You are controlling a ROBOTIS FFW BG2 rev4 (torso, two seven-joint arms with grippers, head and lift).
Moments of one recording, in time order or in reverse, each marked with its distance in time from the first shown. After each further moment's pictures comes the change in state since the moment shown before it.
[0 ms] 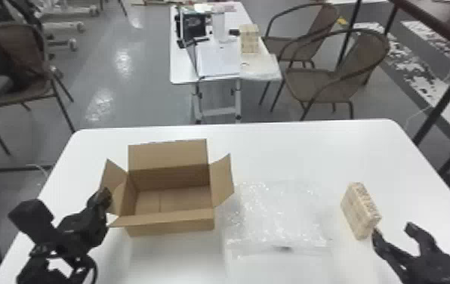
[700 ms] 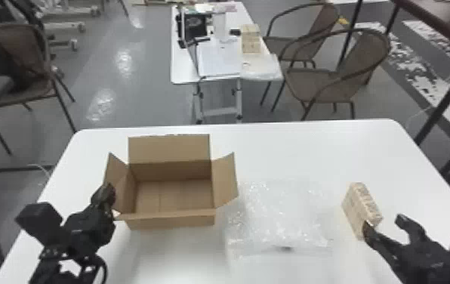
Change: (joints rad) left arm 0.030 0.000 -0.068 -0.008 -0.019 -0.132 0.081; right arm -0.027 0.000 0.035 -0.064 0.003 0.133 -0.002
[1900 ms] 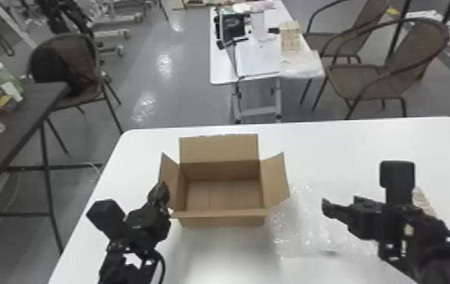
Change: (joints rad) left arm 0.011 0.000 -0.063 0.005 0.025 -0.032 0.053; right arm -0.357 -0.006 0.327 0.085 -0.045 0.651 -0.190
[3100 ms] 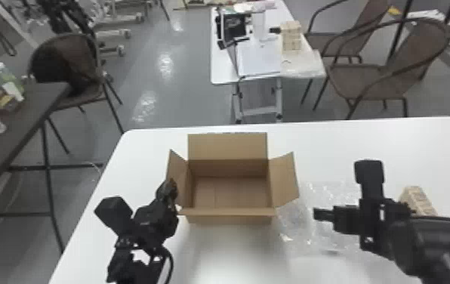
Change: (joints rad) left arm -0.019 0.000 -0.032 0.018 0.022 -0.015 0.000; right arm -0.231 0.006 0.035 0.349 -0.079 0.131 -0.072
